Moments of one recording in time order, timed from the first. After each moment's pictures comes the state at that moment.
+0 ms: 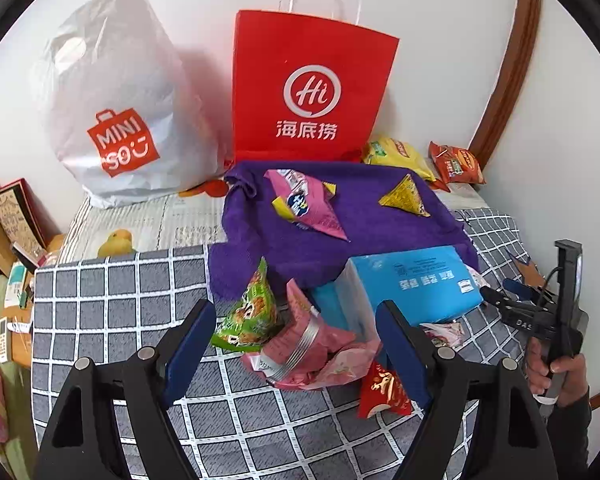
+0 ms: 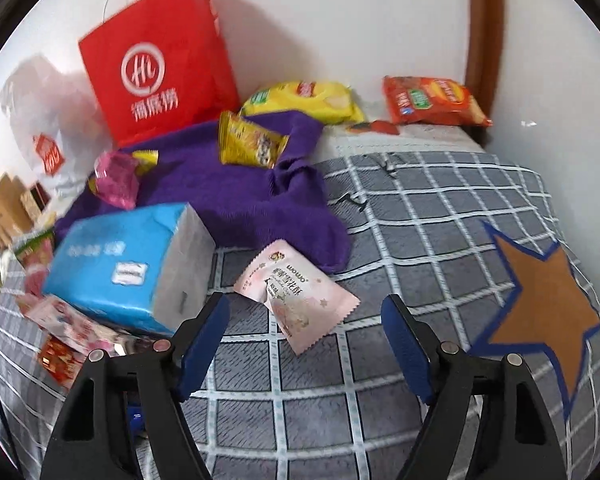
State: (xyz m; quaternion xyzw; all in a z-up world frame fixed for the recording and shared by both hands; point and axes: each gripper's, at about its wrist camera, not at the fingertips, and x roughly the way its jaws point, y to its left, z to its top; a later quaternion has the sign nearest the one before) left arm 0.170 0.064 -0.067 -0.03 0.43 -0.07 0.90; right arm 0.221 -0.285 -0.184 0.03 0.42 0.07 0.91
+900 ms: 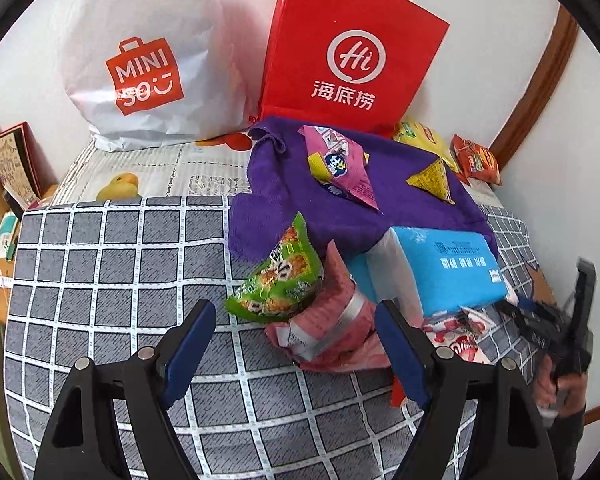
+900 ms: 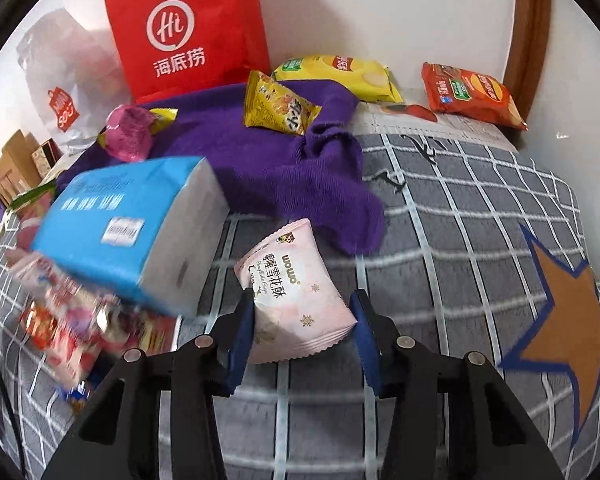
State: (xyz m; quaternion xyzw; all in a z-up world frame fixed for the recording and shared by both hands) left arm 0.178 0.094 -0.107 -0.08 0.46 -0.05 0.88; right arm 0.212 -0.274 -0.195 0.00 0.44 0.11 0.89
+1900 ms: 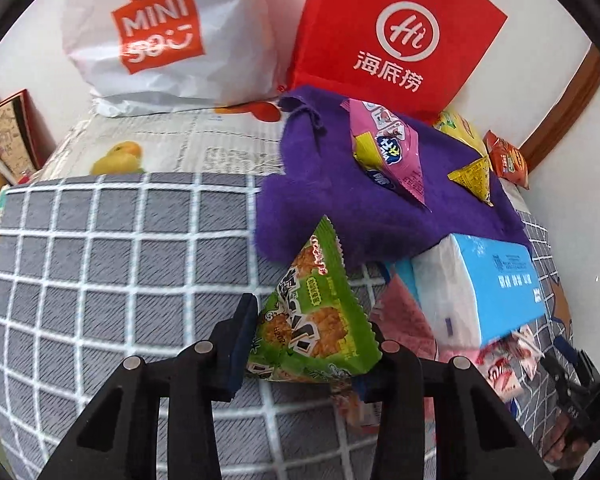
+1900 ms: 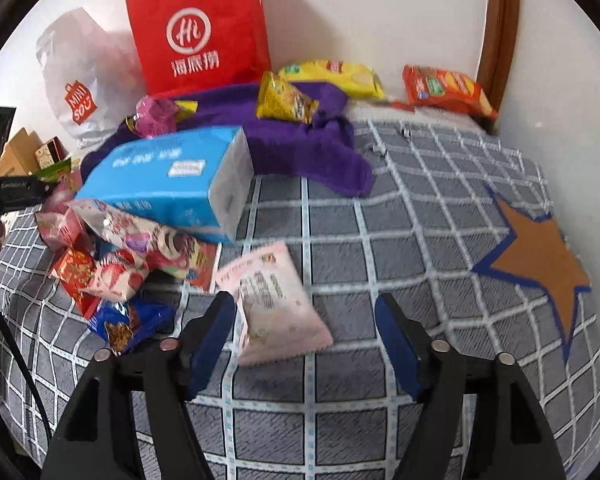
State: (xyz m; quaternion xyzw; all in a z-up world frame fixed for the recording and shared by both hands) left arm 0.205 0.116 -0.142 -0.11 0.50 -0.03 0.86; right arm 0.151 -0.273 -0.180 0.00 0.41 0.09 0.91
